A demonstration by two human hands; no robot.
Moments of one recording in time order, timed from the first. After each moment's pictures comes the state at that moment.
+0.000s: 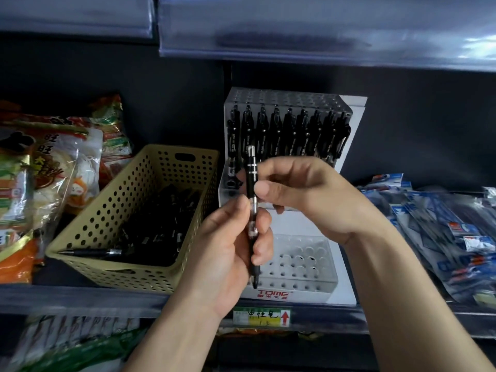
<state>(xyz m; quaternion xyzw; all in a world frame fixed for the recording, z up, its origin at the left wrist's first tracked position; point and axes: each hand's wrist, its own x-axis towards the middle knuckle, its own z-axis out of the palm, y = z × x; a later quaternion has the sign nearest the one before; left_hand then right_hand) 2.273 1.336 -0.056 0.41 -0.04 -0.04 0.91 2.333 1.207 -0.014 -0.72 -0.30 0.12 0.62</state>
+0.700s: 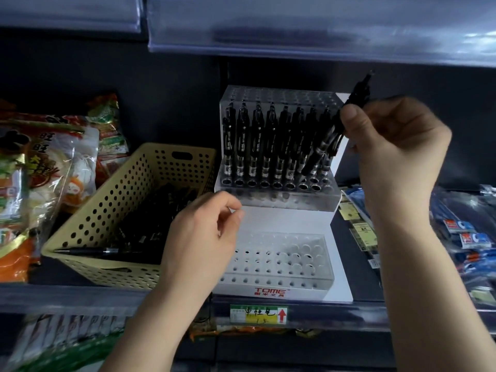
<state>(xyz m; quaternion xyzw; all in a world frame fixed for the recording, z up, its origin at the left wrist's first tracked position) 2.284 1.365 -0.069 0.89 -0.07 0.27 0.35 2.339 1.171 0.005 -0.66 -0.10 -0.38 0.63</state>
